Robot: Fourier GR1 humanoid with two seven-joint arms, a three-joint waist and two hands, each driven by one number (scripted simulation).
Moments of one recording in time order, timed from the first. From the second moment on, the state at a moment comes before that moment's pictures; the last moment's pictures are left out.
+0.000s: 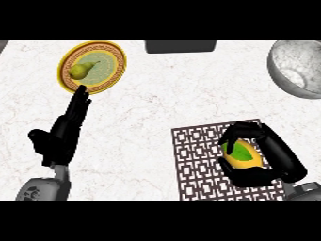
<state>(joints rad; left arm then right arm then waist) -0.11 0.10 -0.07 -1.55 -0.01 0.11 0.08 -0.10 -0.42 0.33 -1.68 0.15 0.04 -0.21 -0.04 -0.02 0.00</state>
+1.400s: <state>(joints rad) -0.17 0.07 -0.08 -1.53 -0.03 0.09 0.09 -0.42 -0.89 -0.23 -1.56 -0.14 0.31 -0.02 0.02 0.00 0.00</state>
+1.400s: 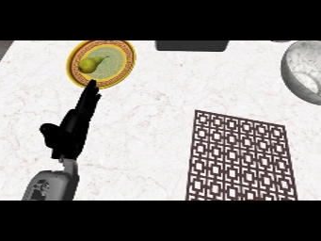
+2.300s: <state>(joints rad) -0.17 0.07 -0.08 -1.52 -0.04 0.06 0.06 -0.76 -0.81 -0.09 -0.67 0.39 0.03 -0.51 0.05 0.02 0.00</state>
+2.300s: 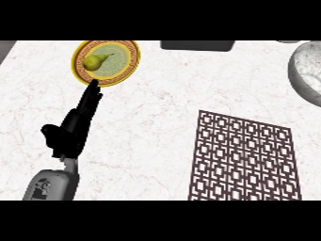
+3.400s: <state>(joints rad) -0.19 0.05 -0.09 -1.53 -0.05 0.07 0.09 -0.93 -0.84 -0.22 -0.18 0.32 0.30 -0.82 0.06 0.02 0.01</state>
